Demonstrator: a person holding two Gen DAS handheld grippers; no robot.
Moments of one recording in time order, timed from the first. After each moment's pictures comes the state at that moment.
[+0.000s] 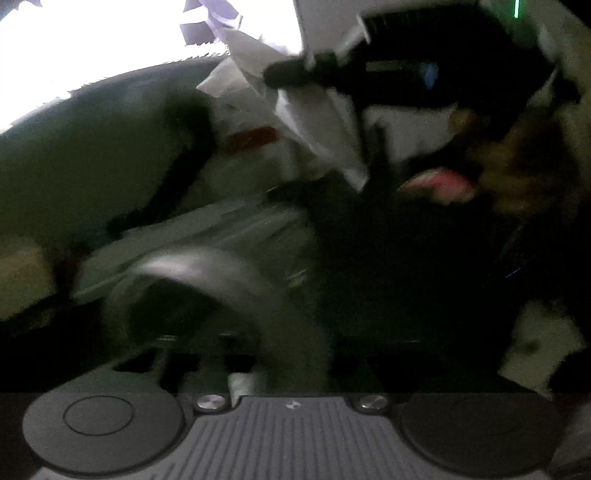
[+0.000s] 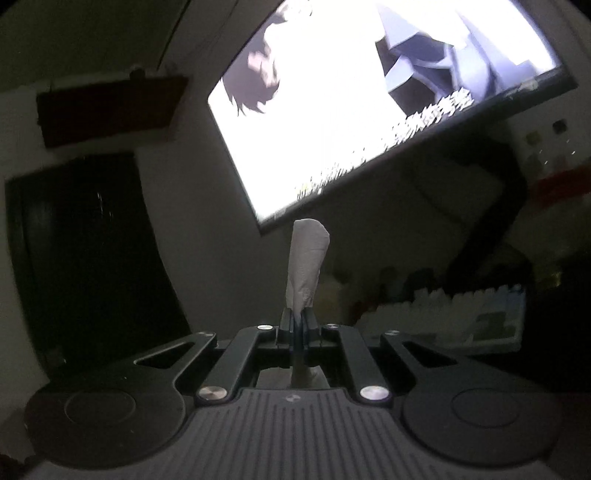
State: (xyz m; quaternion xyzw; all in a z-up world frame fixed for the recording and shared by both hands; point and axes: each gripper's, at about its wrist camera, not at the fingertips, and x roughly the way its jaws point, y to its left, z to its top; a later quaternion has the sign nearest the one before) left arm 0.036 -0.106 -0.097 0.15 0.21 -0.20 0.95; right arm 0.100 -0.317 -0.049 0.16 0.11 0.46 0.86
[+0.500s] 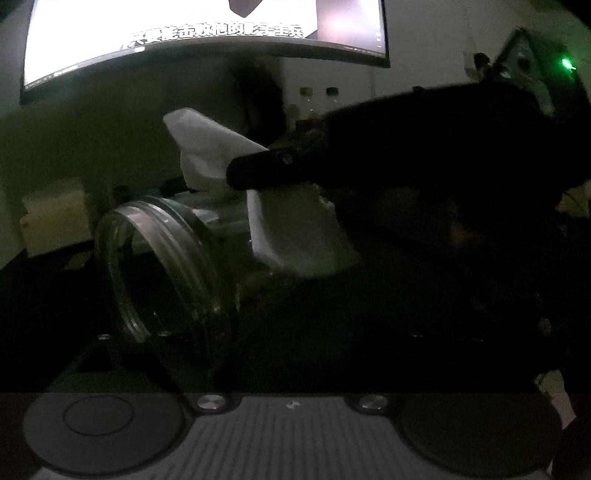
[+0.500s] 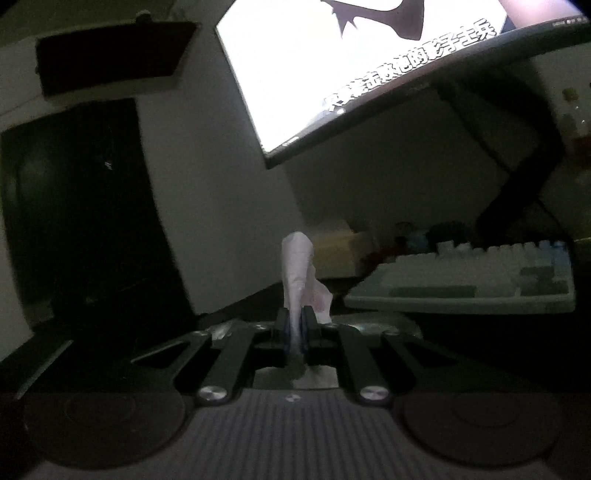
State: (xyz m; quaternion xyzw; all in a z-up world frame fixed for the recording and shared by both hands) left arm 0.039 -0.091 -0.104 0.06 0.23 -0.14 0.96; right arm 0.109 -0.241 -0.089 0.10 0.14 0.45 0.88
